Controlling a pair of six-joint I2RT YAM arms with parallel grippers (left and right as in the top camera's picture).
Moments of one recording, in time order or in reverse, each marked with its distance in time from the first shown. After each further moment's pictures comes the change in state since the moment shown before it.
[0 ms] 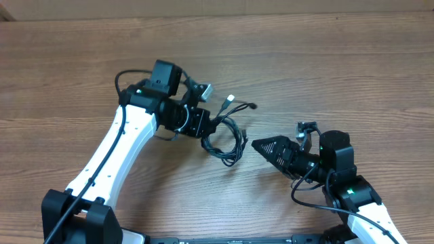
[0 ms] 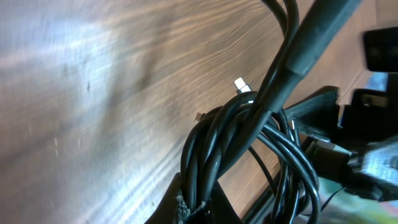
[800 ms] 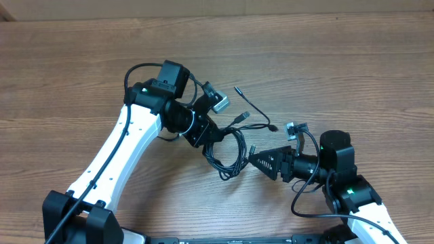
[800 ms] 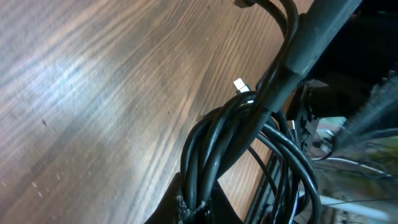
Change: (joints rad) left arm -0.037 0.000 0.033 -0.100 0.091 0.385; right arm 0.000 0.001 0.000 0.042 -0.178 -0.416
